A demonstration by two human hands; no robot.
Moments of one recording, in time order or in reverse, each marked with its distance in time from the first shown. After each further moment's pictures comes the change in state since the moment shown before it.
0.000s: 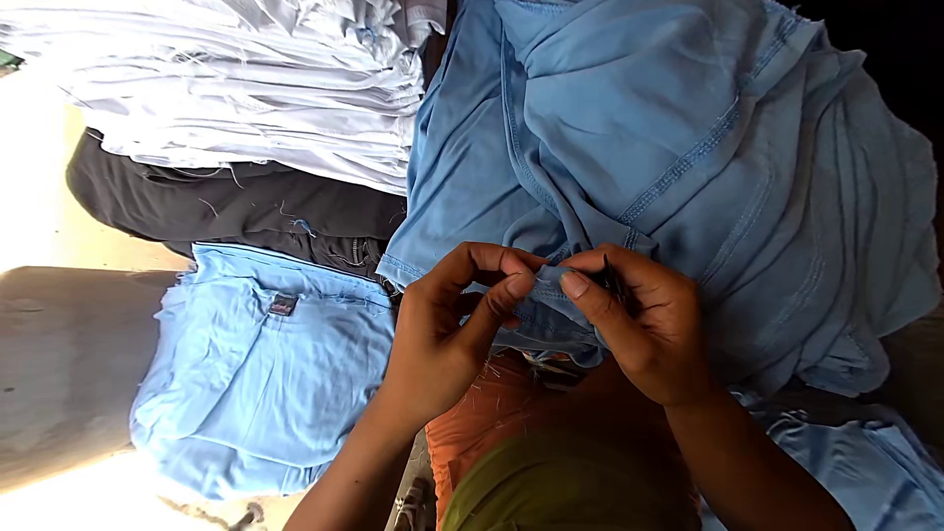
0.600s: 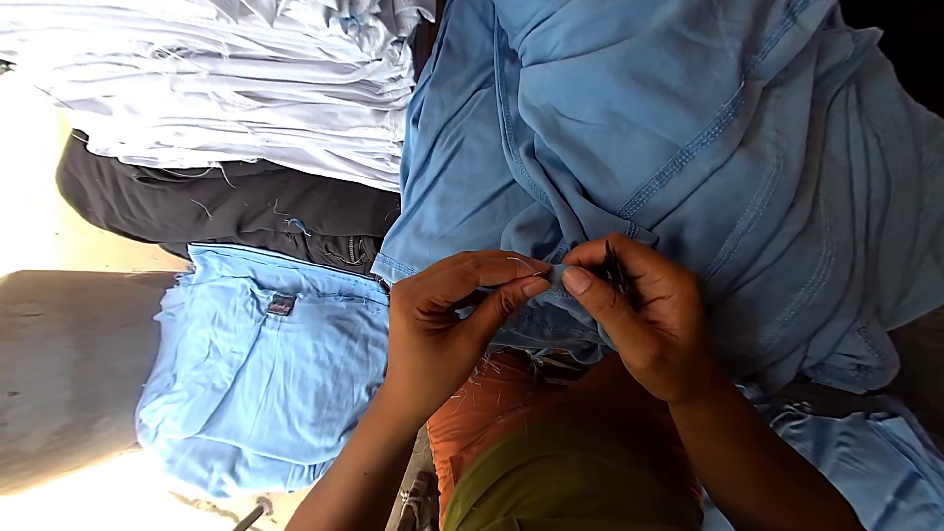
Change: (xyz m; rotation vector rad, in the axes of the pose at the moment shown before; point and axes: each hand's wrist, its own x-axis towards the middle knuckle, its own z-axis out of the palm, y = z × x) left_hand 0.005 -0.014 0.003 0.043 0.042 0.194; right_hand 0.002 0.002 -0.004 0.024 -0.017 0.032
